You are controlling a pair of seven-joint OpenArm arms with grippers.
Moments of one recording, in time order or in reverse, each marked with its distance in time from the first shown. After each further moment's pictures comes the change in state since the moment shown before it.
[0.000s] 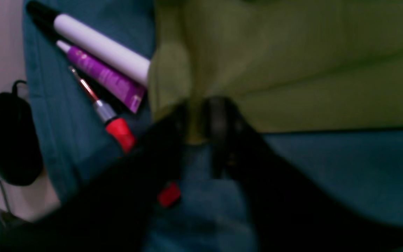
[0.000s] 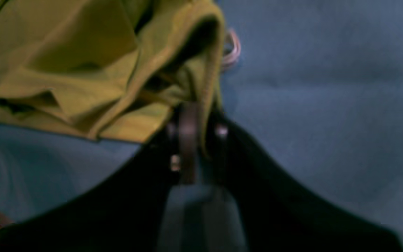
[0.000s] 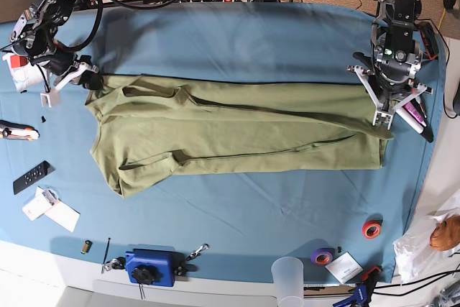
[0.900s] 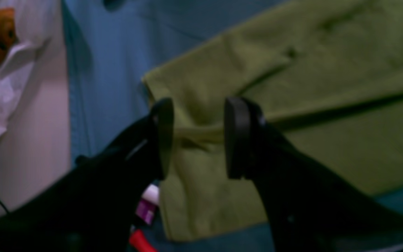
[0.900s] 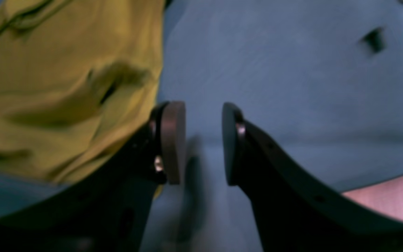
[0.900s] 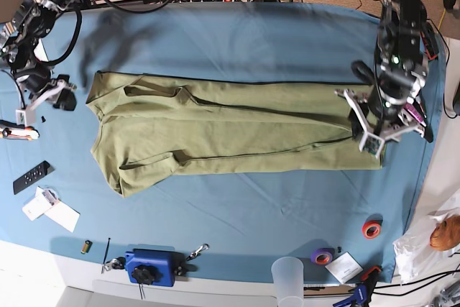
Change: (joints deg) left arm -5.7 -0.4 -0.1 3.7 -5.8 -10.8 -14.3; right arm 4.9 5.7 0.2 0.0 -8.7 0.0 8.5
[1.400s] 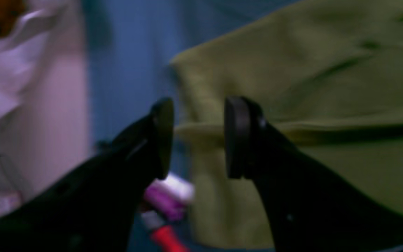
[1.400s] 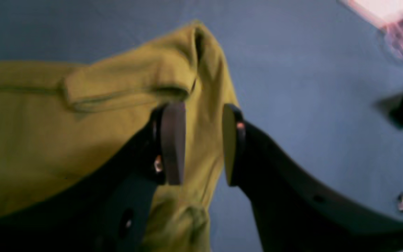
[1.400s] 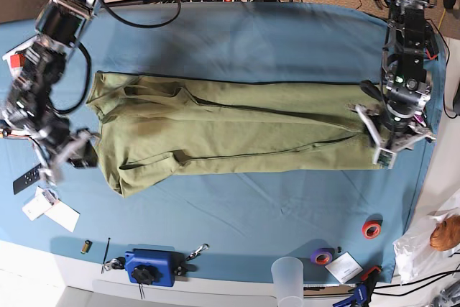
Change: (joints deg) left arm -3.7 -3.0 0.1 -6.3 4.2 6.0 1.8; right arm 13.3 0.2 -21.0 0.0 -11.5 -3.5 9.6
